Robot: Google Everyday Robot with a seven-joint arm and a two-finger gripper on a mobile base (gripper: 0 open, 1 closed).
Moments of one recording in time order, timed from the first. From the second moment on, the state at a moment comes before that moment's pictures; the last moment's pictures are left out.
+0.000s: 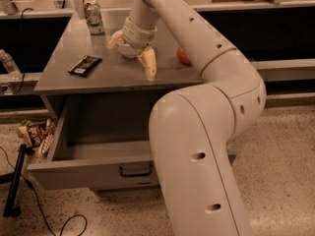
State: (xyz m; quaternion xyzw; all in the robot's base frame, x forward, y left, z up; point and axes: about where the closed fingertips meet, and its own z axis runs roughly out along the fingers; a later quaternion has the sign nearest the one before) arm 0.732 0.078 0.840 -0.92 0.33 0.04 0.18
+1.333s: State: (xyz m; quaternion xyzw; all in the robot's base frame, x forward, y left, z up) arm 0.709 0.168 0.925 -0.97 0.14 -0.06 0.16
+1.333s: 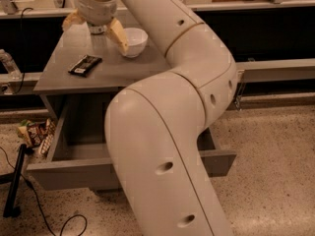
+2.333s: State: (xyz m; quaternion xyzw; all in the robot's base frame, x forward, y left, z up) arm 0.697 0.211 0.893 -0.98 0.12 -0.11 0.09
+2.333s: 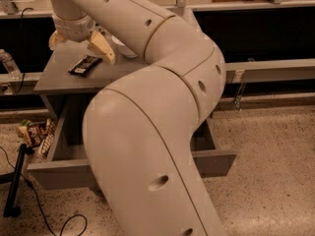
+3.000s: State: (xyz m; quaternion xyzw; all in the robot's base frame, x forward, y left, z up) arm 0.713 0.212 0.879 -0.98 0.13 -0.14 0.08
